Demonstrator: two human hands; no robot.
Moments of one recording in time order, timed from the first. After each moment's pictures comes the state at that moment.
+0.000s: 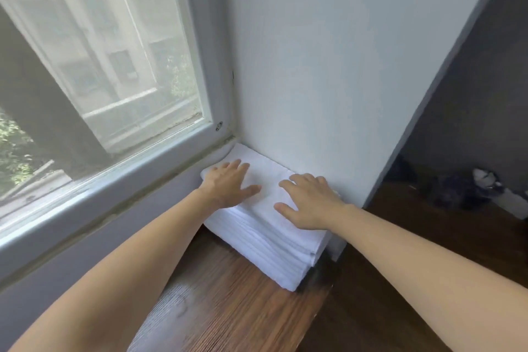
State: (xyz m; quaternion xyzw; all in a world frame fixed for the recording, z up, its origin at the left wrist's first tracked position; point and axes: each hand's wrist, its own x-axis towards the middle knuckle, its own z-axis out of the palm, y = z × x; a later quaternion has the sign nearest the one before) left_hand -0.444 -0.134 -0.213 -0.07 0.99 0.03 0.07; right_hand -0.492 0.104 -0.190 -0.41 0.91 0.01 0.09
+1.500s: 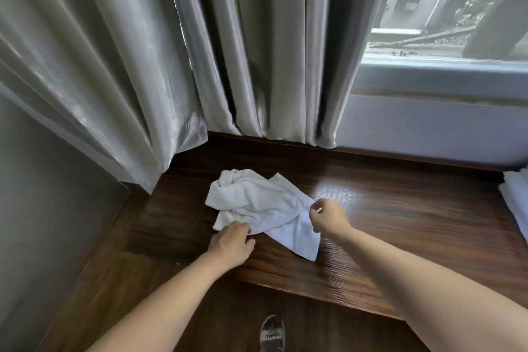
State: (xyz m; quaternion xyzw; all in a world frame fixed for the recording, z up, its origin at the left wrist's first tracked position) left_hand 0.280 -0.074 -0.377 -0.64 0.72 0.25 0.11; right_hand 0.029 -0.095 -0.362 -0.48 0.76 -0.14 0.42
